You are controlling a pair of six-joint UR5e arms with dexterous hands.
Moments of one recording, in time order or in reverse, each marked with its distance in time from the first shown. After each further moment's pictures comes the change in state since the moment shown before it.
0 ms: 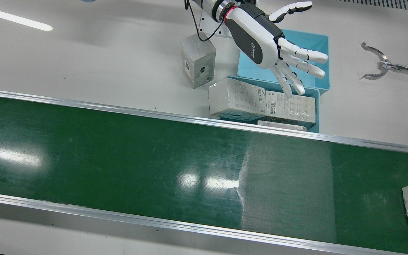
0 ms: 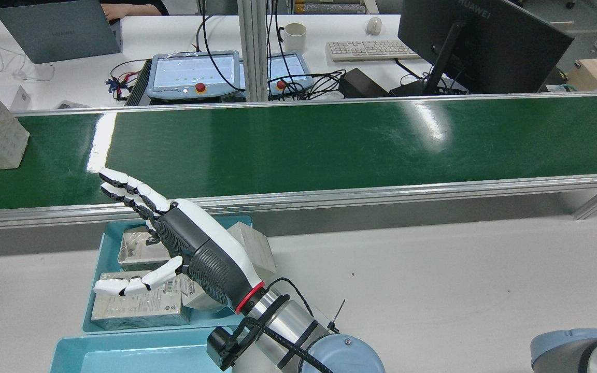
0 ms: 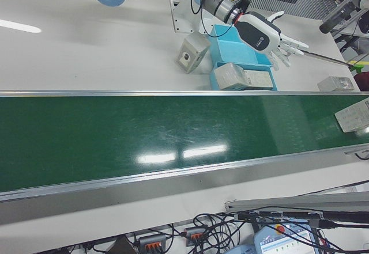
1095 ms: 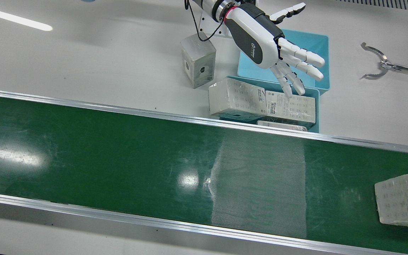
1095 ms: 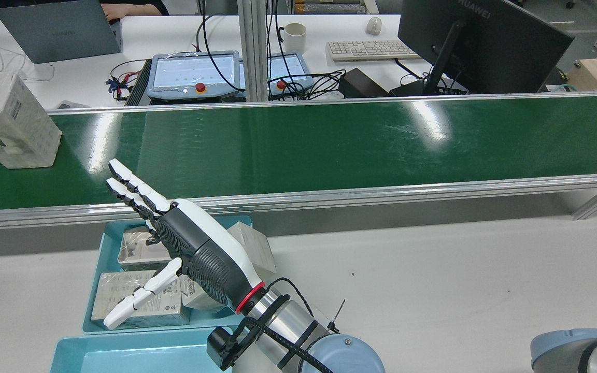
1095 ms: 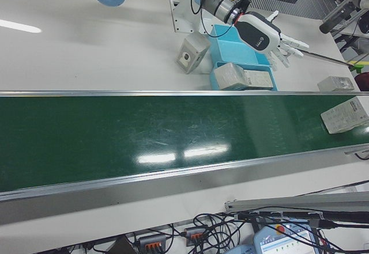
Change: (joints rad) left arm 0.000 0.000 0.000 0.000 0.000 0.000; right arm 0.000 0.000 0.000 0.000 0.000 0.000
